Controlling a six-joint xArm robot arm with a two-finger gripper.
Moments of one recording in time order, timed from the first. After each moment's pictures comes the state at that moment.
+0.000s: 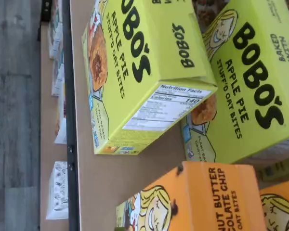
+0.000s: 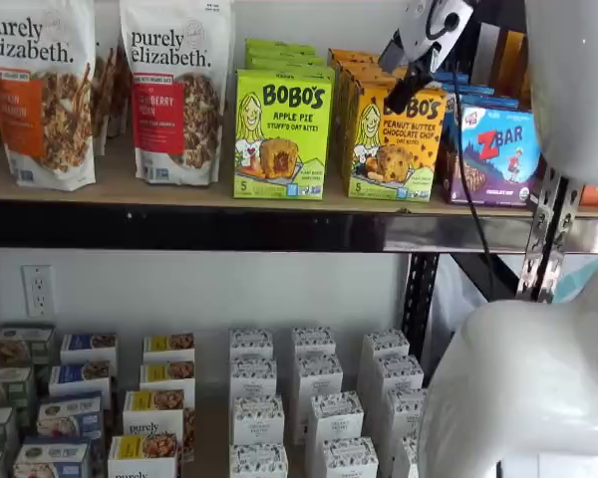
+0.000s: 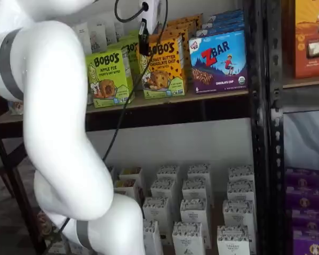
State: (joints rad) arm -0.21 -0.37 -1.30 0.49 1.35 -1.72
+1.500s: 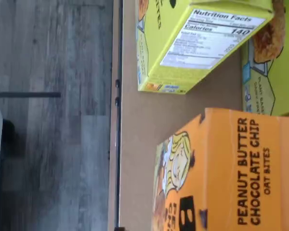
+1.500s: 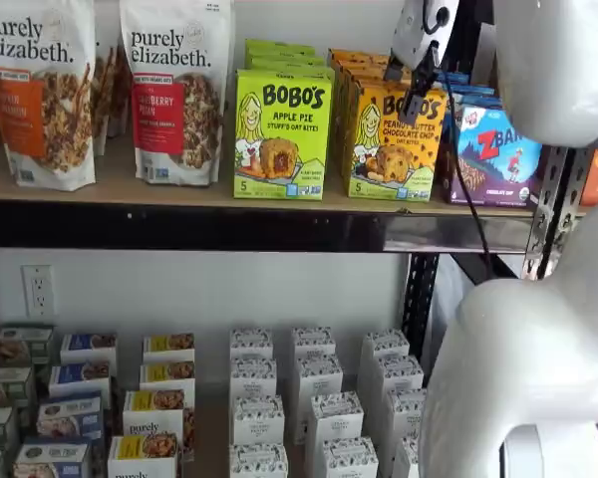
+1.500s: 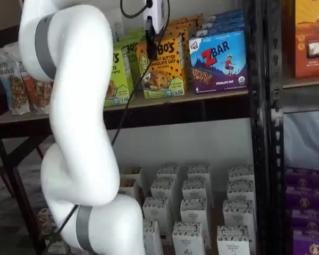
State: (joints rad) arm -0.13 -0.13 -1.60 0.22 1.62 -1.66
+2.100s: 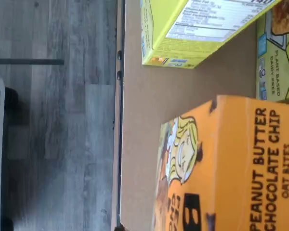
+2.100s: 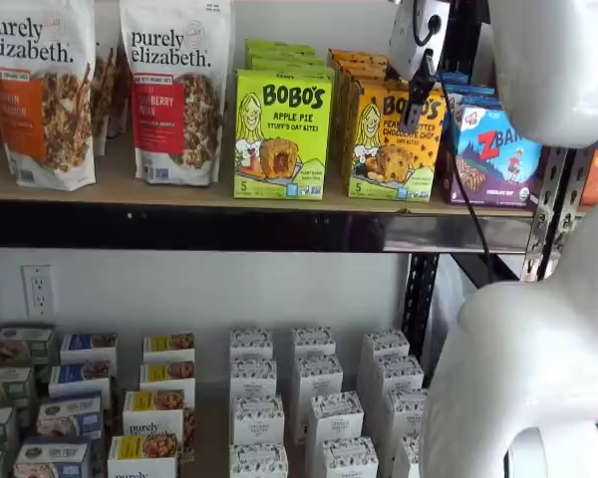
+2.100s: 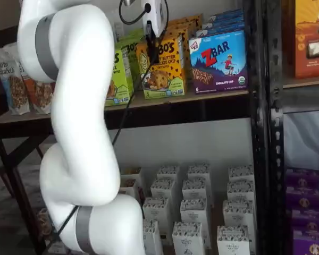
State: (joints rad) arm -0.07 -0.13 -1.58 0.11 1.60 -1.62
